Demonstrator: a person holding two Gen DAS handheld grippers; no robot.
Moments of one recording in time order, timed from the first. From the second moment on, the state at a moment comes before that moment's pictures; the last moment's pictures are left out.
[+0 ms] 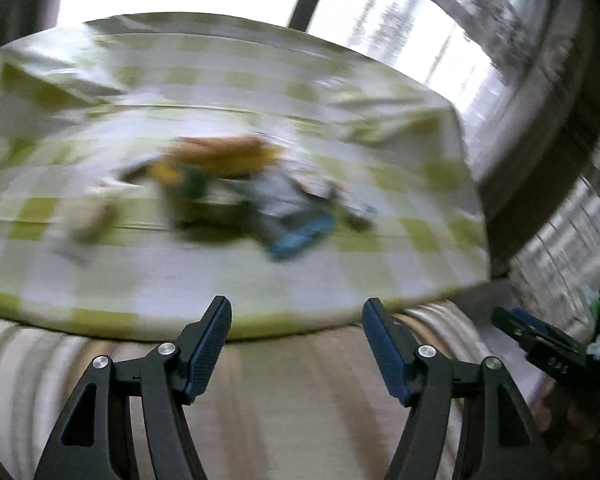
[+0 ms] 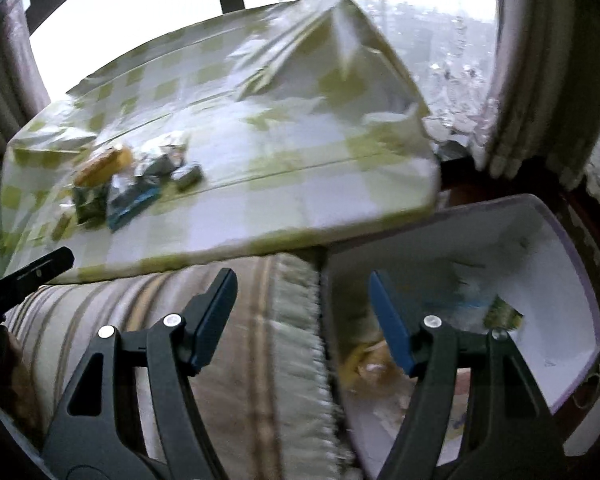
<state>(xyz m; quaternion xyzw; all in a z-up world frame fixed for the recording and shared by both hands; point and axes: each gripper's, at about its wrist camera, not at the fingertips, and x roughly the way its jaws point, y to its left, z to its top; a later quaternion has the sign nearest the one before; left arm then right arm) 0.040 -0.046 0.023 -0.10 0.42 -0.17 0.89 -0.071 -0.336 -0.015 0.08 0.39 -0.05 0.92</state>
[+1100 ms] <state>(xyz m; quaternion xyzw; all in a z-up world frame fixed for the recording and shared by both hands) 0.160 0.048 -0.014 -0.02 0.46 -0.06 0.89 0.066 -0.244 -0.030 -0.04 0.40 0.03 0.91</state>
